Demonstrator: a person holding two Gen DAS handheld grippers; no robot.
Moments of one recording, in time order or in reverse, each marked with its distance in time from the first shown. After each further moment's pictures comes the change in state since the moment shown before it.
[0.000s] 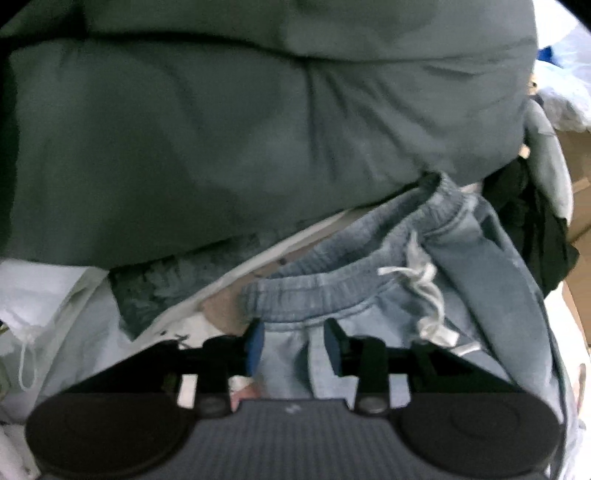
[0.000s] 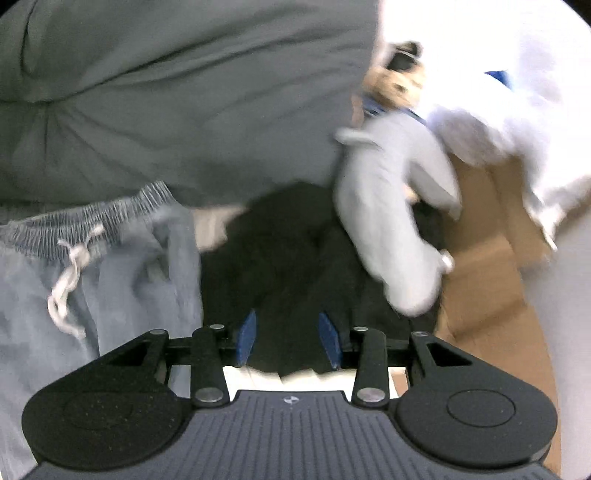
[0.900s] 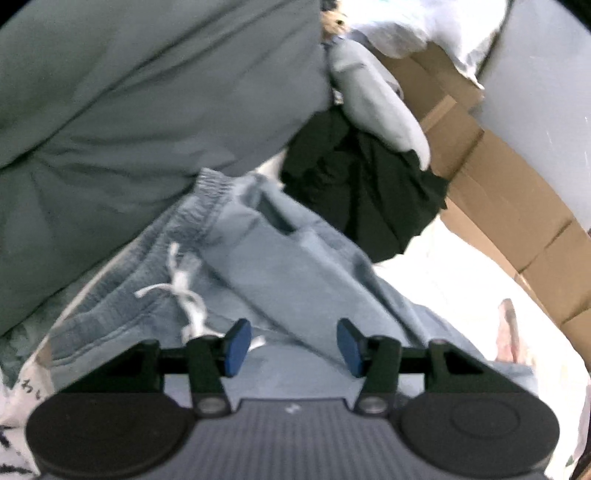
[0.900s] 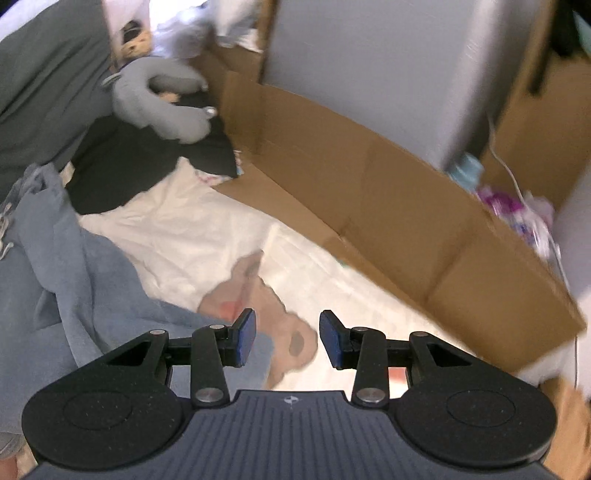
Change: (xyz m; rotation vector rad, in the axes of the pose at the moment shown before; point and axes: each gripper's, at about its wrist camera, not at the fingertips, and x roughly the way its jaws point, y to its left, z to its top) left arm -0.009 -0.211 -0.029 0.312 -0.003 -0.178; right arm -0.180 -0.065 -0.355 0.635 0.014 -0.281
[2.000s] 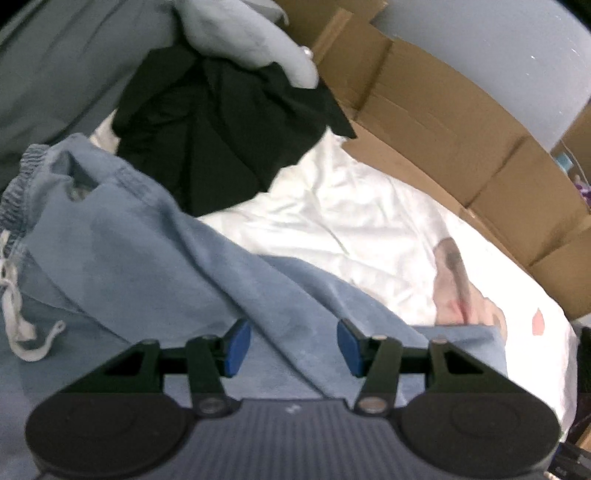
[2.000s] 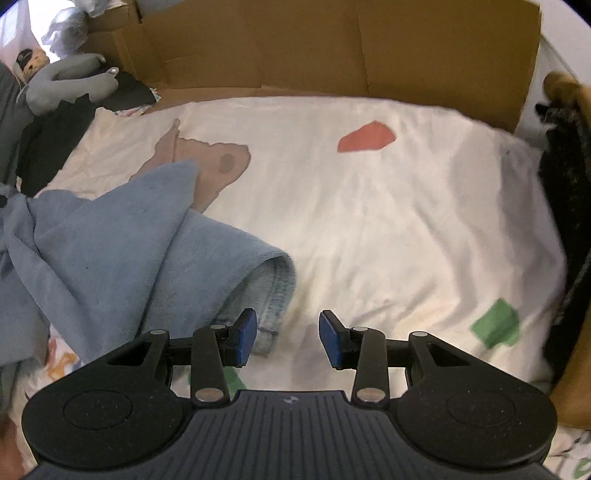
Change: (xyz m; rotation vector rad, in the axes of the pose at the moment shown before) left arm 0.079 -0.144 -0.036 0.140 0.109 -0.140; right arm 0.051 -0.057 -0.187 0.411 0.162 0.067
